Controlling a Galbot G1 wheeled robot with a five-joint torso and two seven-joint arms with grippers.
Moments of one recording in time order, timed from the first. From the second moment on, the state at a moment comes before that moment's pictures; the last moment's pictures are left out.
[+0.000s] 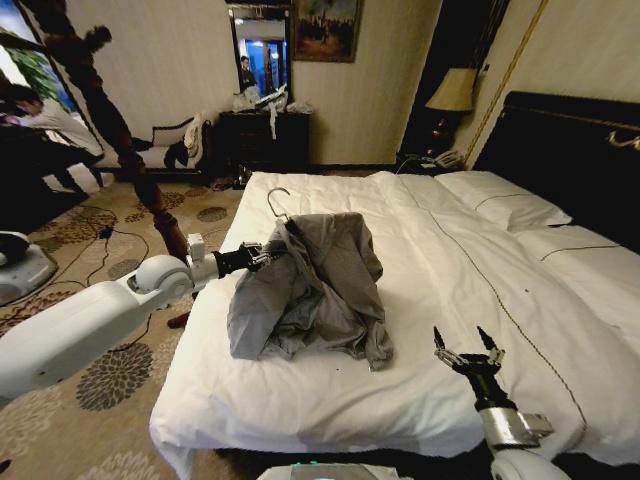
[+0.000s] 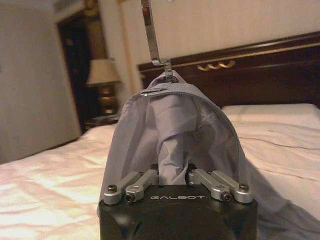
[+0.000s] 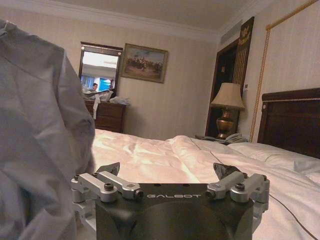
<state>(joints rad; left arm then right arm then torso) 0.26 -0.46 0.37 -1.79 -1.07 0.08 0.34 -1.88 1.22 0.85 2.11 0.35 0.27 0.02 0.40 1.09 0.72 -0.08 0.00</state>
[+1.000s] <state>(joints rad) 0.13 -0.49 0.22 -1.69 -1.16 0.26 0.02 -1.88 1.22 0.85 2.12 0.35 0.27 0.03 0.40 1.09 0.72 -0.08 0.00</state>
